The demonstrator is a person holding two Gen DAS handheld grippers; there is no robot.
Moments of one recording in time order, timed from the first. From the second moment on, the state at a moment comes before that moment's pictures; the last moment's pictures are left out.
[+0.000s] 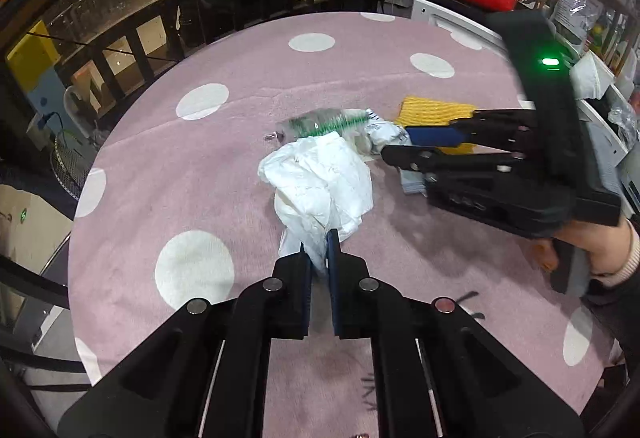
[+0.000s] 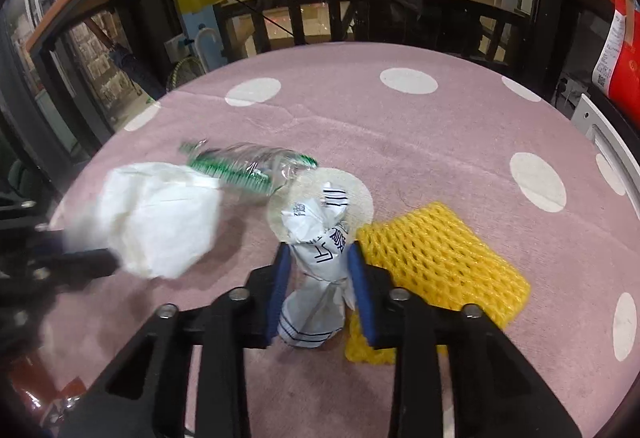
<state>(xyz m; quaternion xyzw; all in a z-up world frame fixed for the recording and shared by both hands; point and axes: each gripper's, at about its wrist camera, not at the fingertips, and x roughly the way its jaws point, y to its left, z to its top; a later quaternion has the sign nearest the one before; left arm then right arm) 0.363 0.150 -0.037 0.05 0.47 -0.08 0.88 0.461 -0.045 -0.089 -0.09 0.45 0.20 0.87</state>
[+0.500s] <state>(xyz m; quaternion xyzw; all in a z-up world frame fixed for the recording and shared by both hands) 0.299 0.130 0.010 0.02 0.41 -0.11 0.90 0.376 -0.080 -0.041 -0.05 0.41 0.22 0.88</state>
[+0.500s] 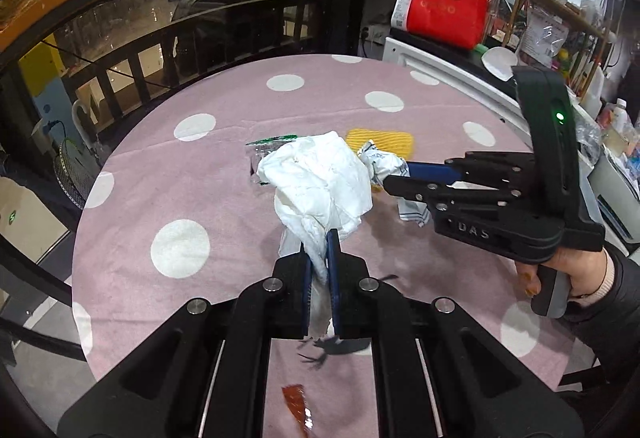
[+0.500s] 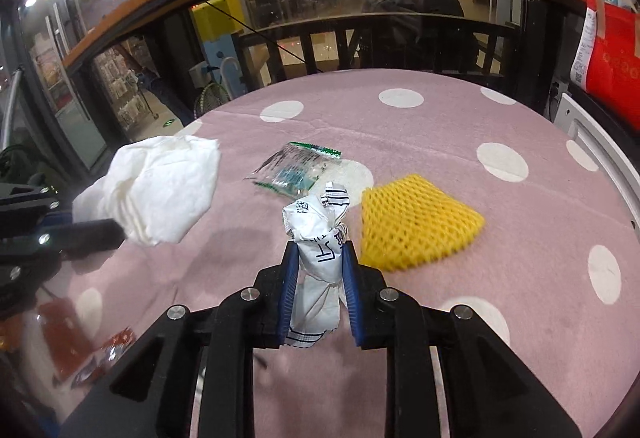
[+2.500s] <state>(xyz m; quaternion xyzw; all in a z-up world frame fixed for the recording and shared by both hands) 0.192 -0.175 -0.025 0.04 0.37 -0.35 0.86 0.124 -0.424 -0.140 0.10 0.45 -0.13 0.88</state>
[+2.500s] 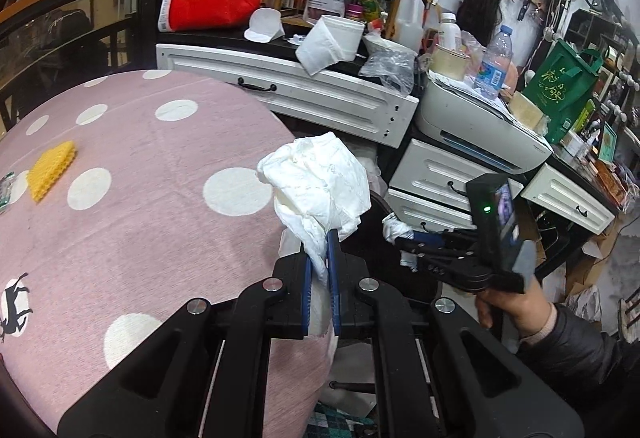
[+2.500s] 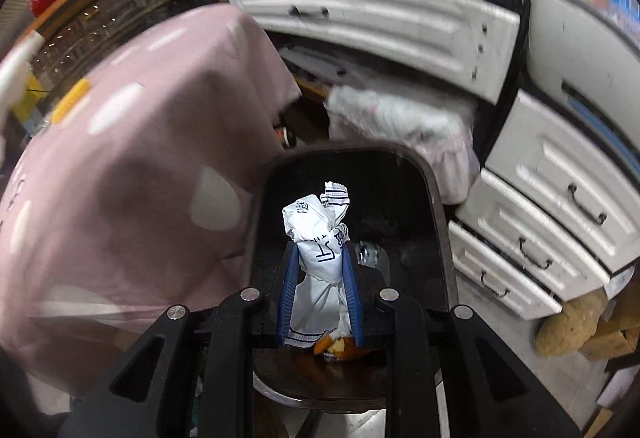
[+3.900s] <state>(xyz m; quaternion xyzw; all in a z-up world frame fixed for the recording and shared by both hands) 0.178 -0.321 -0.128 0.14 0.45 -0.41 0.78 0.058 -0.499 -0.092 0.17 0.37 -0.25 0.88</state>
